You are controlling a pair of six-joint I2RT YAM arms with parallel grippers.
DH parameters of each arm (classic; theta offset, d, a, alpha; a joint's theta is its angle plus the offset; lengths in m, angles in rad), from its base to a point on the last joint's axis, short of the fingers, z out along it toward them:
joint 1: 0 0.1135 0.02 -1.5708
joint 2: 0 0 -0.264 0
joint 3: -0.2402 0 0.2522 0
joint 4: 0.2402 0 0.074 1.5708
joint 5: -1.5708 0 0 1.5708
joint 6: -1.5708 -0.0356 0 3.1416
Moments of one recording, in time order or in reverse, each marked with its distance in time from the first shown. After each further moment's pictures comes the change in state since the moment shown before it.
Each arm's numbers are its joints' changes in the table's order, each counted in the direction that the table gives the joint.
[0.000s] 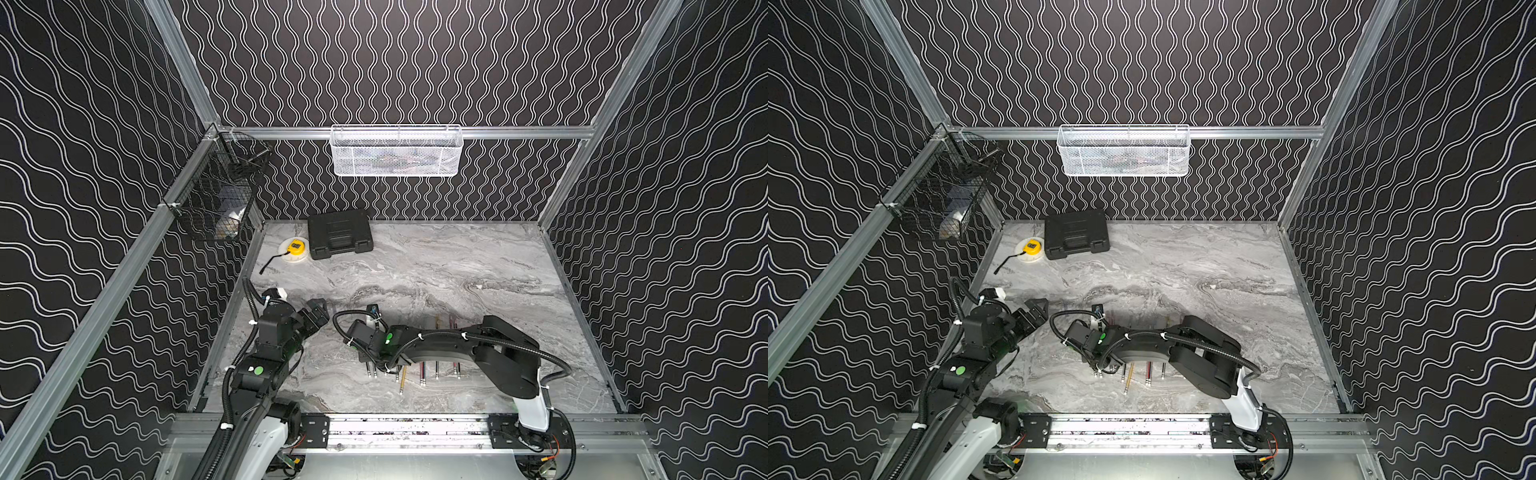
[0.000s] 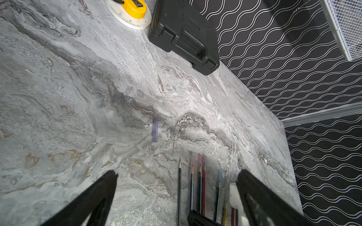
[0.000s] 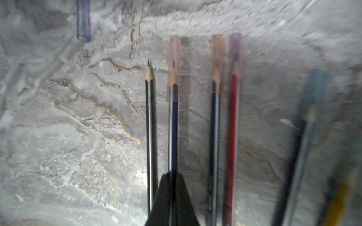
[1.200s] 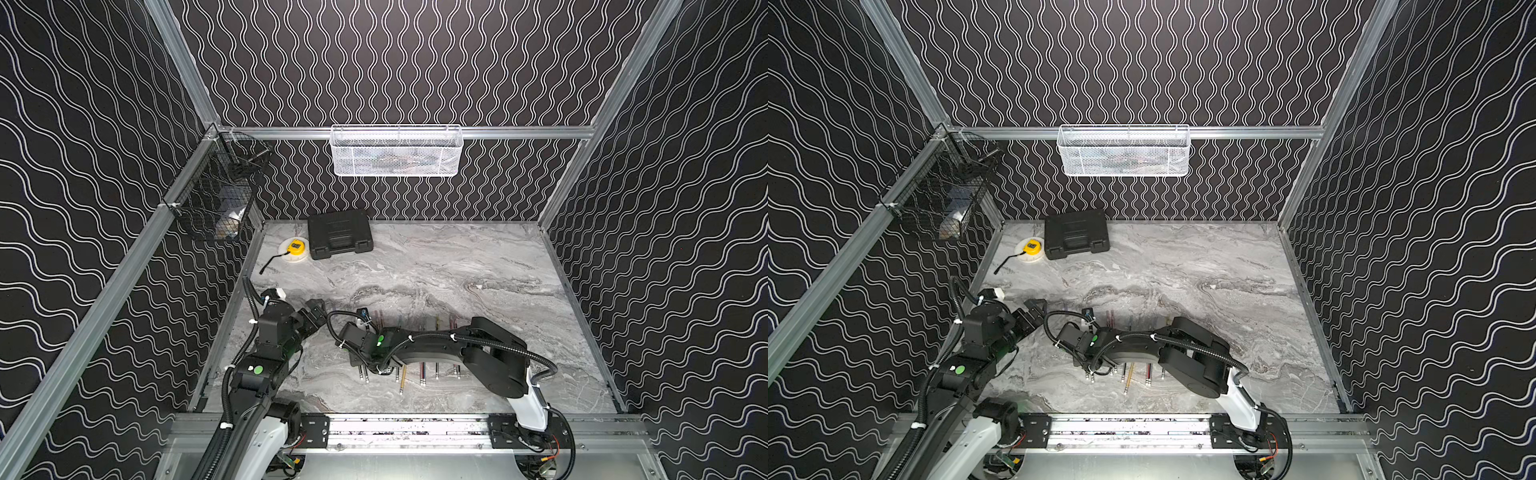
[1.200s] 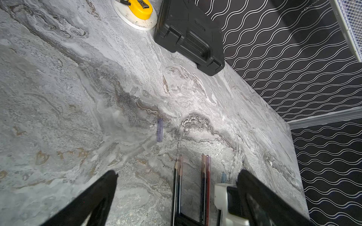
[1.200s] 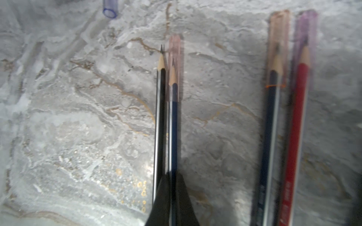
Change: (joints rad) left arm 0.000 0.004 -0.006 0.019 0.010 -0.003; right arm 0.022 0.058 -0.080 -0.010 0.065 0.020
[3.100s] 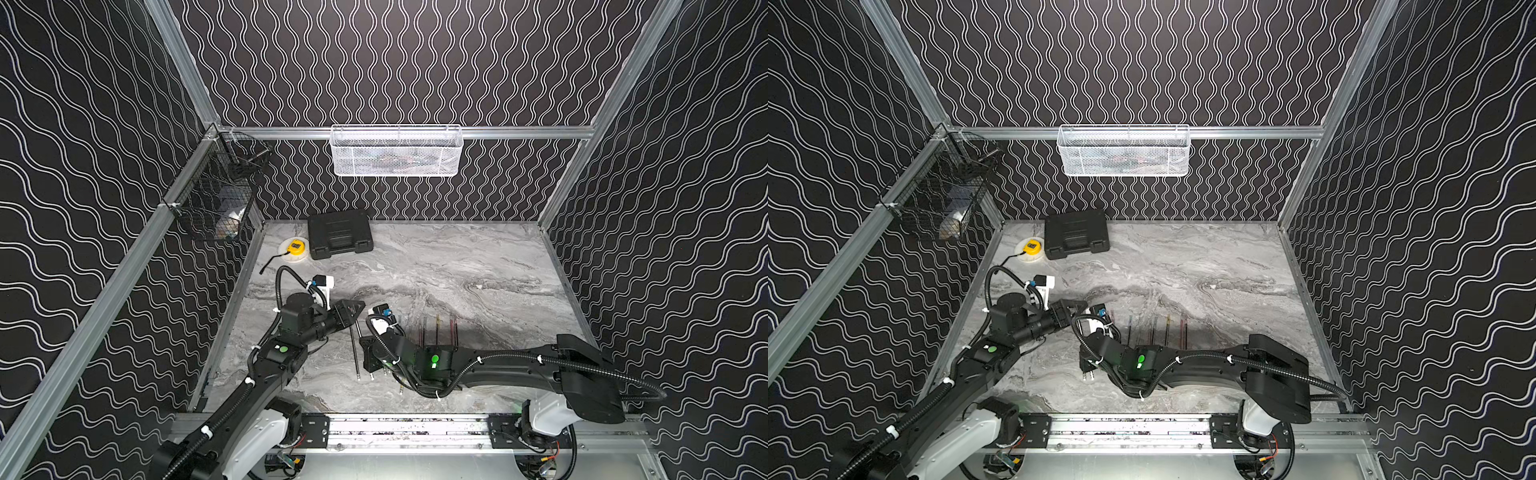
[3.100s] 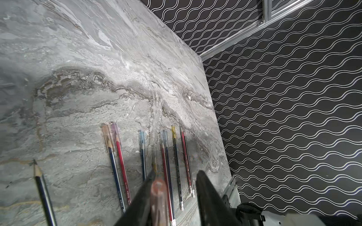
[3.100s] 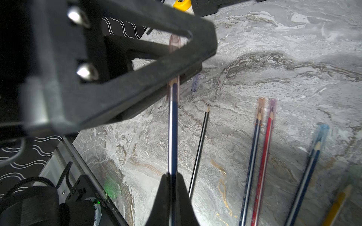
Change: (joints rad) left arm -0.141 0.291 0.079 -0.533 -0.531 0.059; right arm 0.082 -0.509 0.458 -0.457 -0.088 0.149
